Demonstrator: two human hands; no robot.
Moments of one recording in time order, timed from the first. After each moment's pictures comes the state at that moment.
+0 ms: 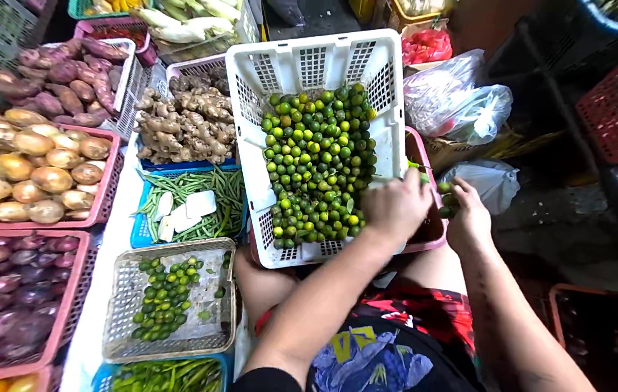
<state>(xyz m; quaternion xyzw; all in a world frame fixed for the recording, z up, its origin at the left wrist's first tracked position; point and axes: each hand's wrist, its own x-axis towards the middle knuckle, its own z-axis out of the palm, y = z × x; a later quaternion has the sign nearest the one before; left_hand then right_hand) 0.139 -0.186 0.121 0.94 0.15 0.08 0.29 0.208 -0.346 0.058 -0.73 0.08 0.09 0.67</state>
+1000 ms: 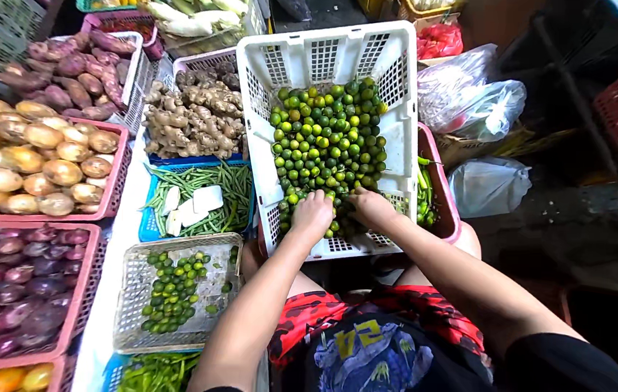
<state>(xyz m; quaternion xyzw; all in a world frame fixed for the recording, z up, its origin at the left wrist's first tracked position) 0.073 -0.050 0.018 0.98 0.10 -0.12 0.13 0.189 -0.197 0.002 -0.88 -0.39 0.26 0.09</state>
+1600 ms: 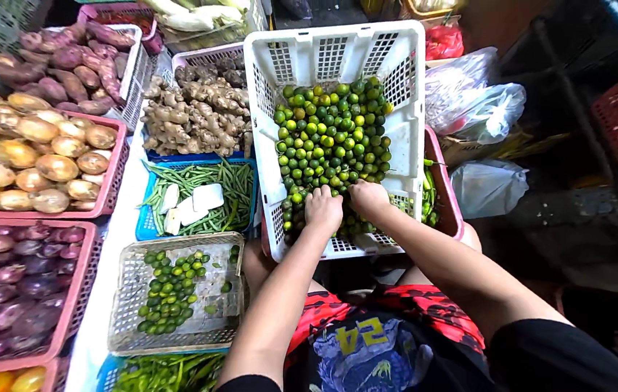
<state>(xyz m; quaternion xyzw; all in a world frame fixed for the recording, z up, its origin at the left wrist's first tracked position) 0.097 -0.065 -0.002 0.97 0.16 -0.16 0.10 0.196 -0.159 -0.002 -0.91 -0.35 0.24 -0.04</state>
